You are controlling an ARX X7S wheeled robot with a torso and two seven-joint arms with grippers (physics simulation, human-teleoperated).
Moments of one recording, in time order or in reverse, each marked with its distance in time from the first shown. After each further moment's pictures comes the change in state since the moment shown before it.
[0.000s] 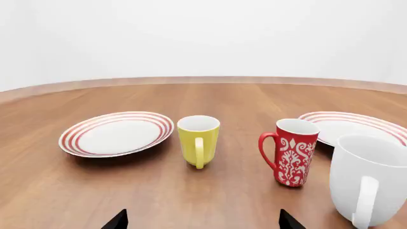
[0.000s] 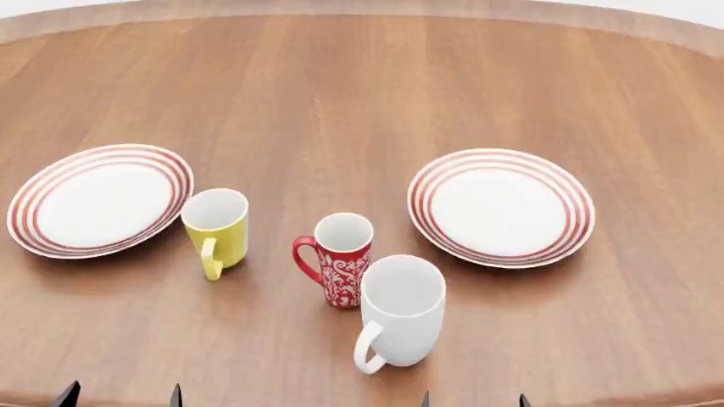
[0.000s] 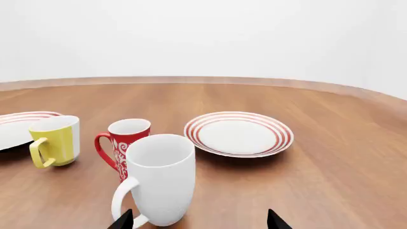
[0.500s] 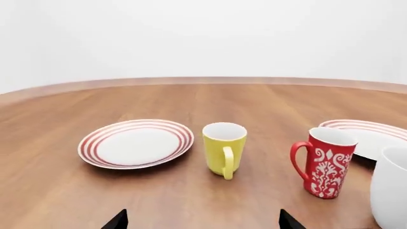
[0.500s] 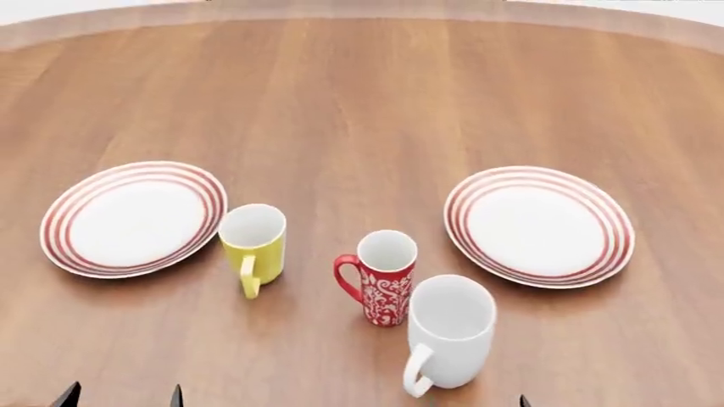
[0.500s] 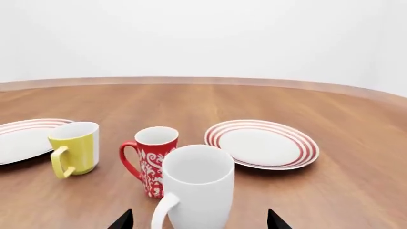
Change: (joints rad) left arm 0.000 -0.049 0.059 0.001 -0.051 0.001 -0.057; right arm 0.003 0.051 -0.061 0.013 0.045 -0.014 0.063
